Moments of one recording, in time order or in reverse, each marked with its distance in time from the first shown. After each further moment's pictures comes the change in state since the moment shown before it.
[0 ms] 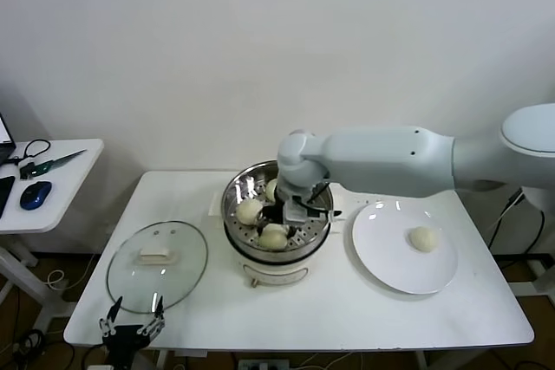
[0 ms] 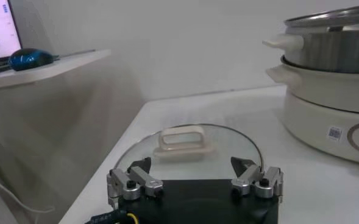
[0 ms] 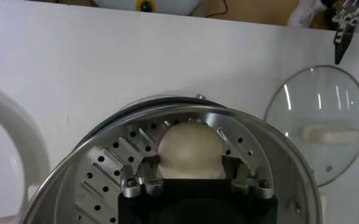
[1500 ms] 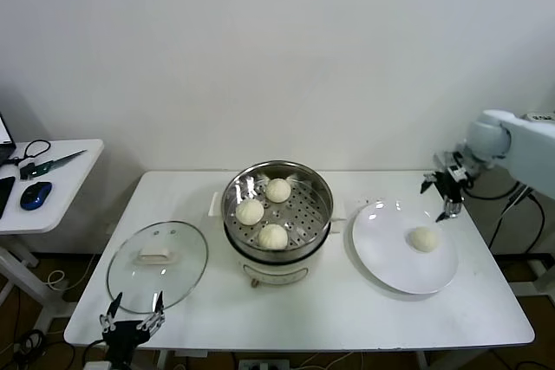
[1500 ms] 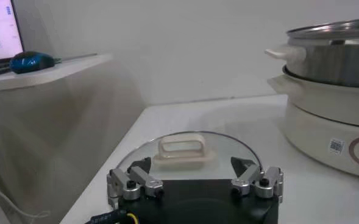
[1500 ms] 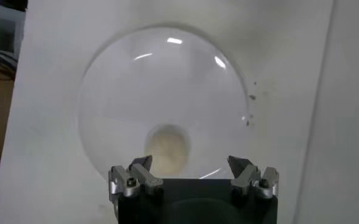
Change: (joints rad) left arm -0.014 -0.002 -0.008 -0.002 -0.027 -0.003 0.010; right arm -0.118 -0.584 0.051 -0.359 0.359 -0.450 -0.200
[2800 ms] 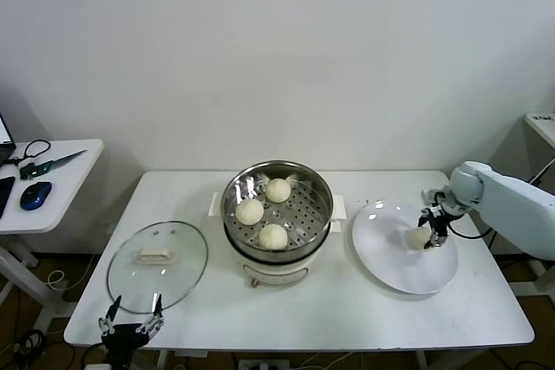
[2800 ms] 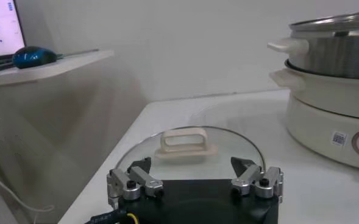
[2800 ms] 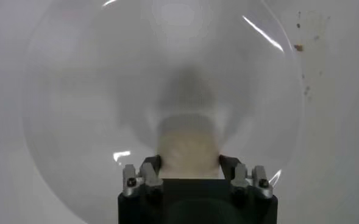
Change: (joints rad) left arm 0.003 -0.004 -0.002 0.011 0.005 -0.004 -0.004; right arm -0.347 0.093 0.315 -0.217 -0.102 -0.067 0.049
